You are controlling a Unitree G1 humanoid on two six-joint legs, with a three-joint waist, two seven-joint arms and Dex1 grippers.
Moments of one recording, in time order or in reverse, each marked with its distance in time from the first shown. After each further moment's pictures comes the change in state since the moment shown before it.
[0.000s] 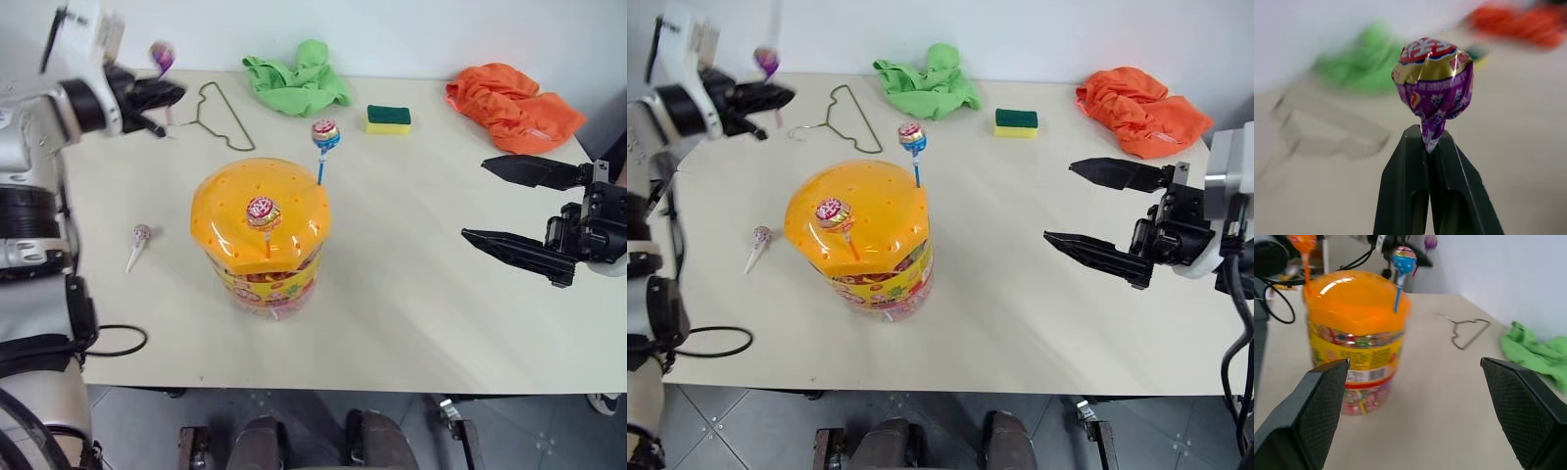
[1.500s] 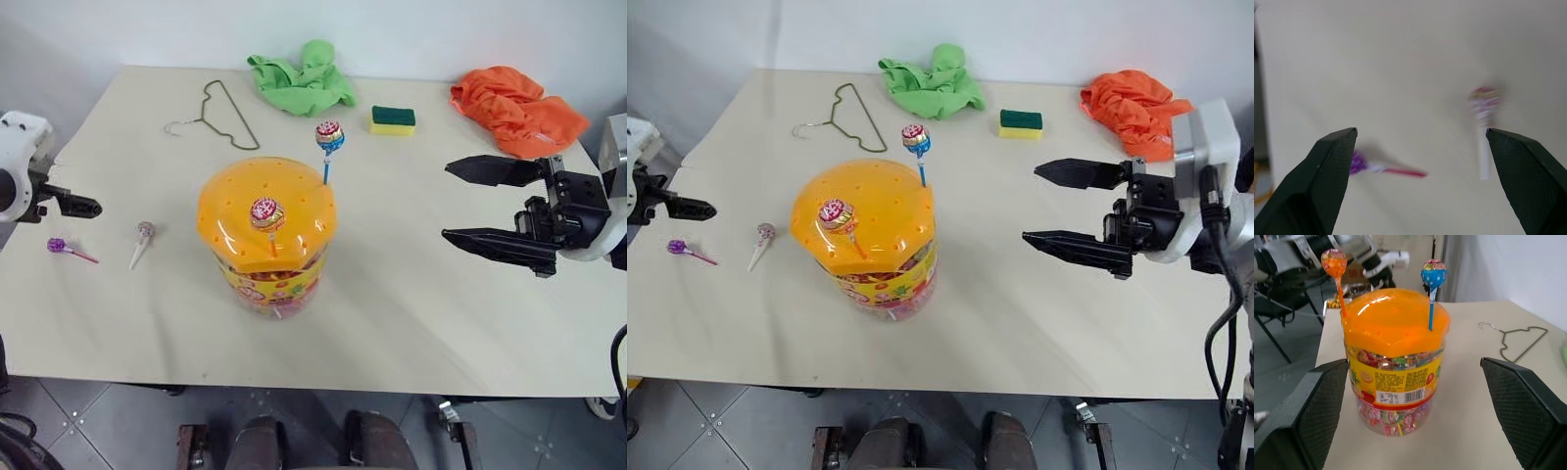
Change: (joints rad) left arm 0.164 0.318 -0.202 -0.194 0.113 0.421 -0.165; right arm -0.166 0.004 0.168 0.087 0.020 0.075 0.058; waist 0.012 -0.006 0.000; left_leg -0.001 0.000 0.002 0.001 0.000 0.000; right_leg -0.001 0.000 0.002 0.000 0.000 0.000
